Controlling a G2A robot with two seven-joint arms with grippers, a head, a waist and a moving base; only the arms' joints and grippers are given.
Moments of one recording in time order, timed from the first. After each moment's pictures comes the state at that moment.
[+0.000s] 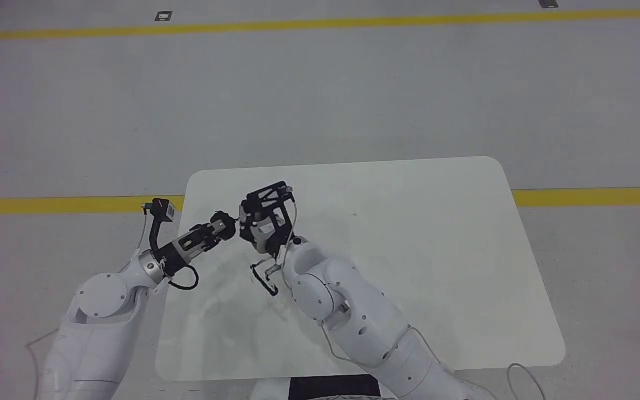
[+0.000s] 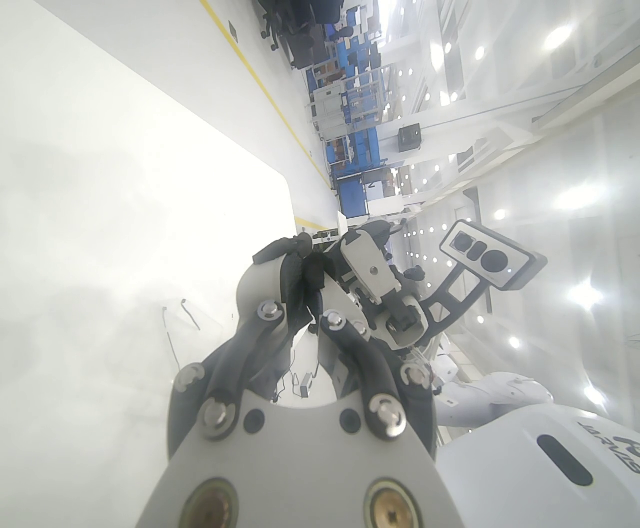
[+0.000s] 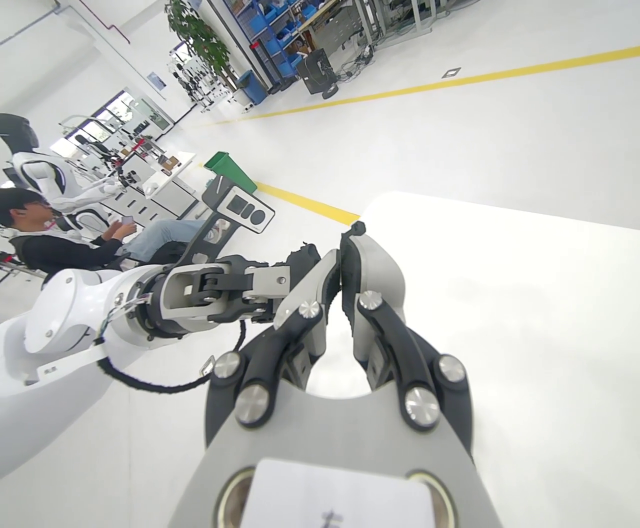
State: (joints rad) left arm 1.63 -1.04 -1.64 -1.59 -0.32 -0.34 -0.88; right arm -1.28 -1.67 0.80 -1.53 -1.08 0.08 0.30
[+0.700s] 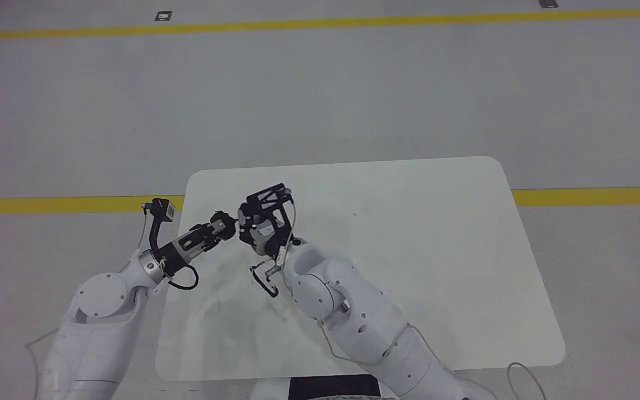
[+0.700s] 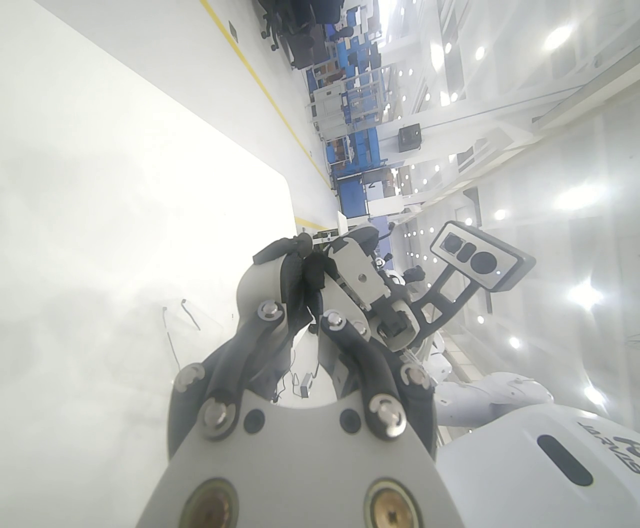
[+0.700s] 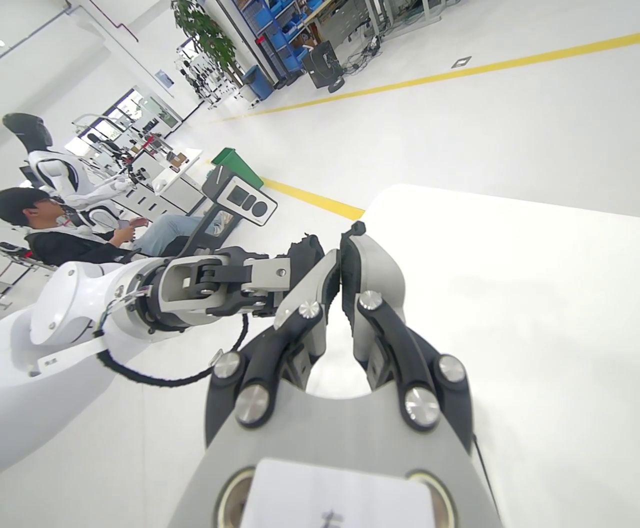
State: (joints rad) left arm 1.63 -1.04 -1.64 -1.59 -0.32 -0.34 -0.88; right arm -1.28 -1.67 0.79 -1.50 -1.06 0.08 0.30
